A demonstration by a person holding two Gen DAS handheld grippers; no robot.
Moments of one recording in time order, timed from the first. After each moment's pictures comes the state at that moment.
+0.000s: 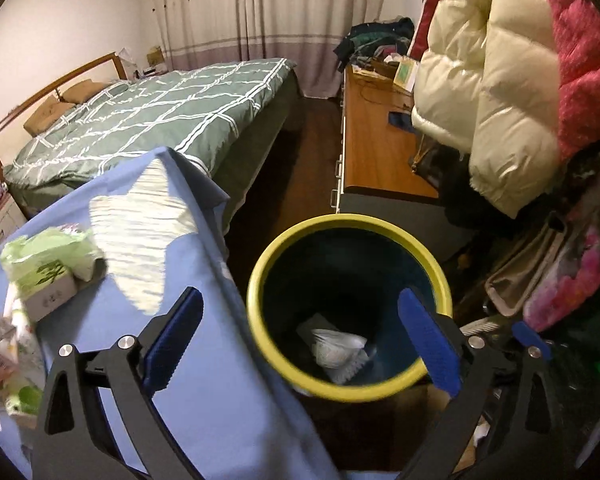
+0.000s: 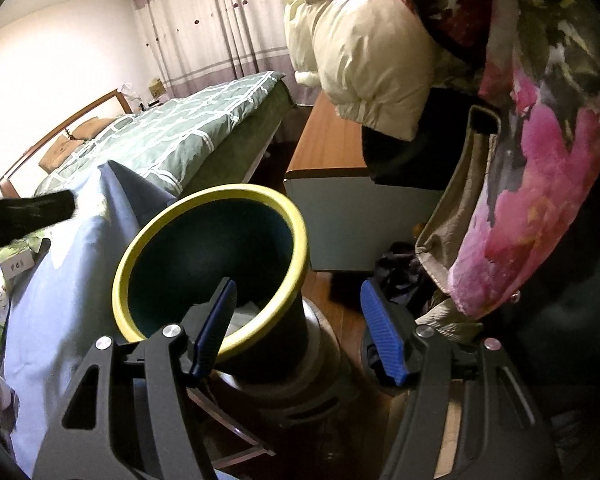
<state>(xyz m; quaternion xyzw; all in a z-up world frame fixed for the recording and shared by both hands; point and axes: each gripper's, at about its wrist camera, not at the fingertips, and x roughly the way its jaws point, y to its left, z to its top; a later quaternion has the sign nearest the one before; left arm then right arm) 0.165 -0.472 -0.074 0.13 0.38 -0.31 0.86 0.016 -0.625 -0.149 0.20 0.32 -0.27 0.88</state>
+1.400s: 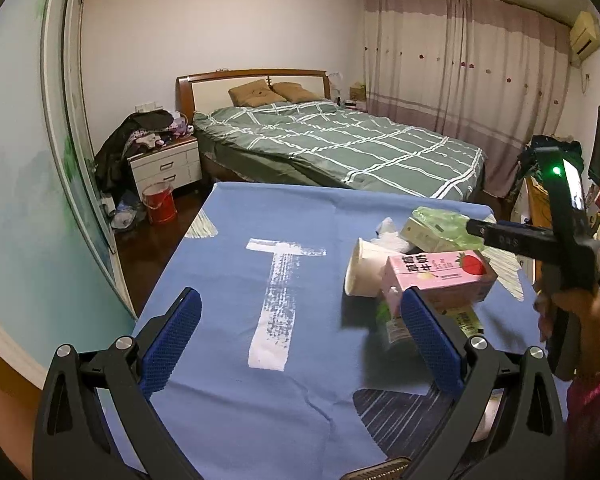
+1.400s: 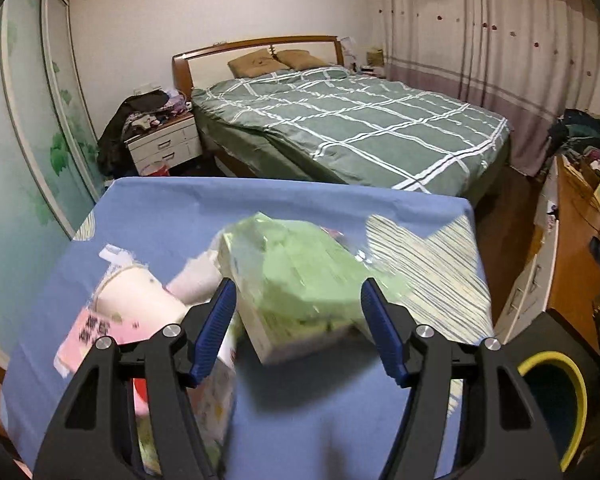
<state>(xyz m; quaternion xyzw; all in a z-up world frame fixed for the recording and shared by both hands) 0.166 -0.031 -0.029 -0.01 0.30 -0.01 0.95 0.311 -0.325 -0.071 0.01 0.37 0.05 0.93</state>
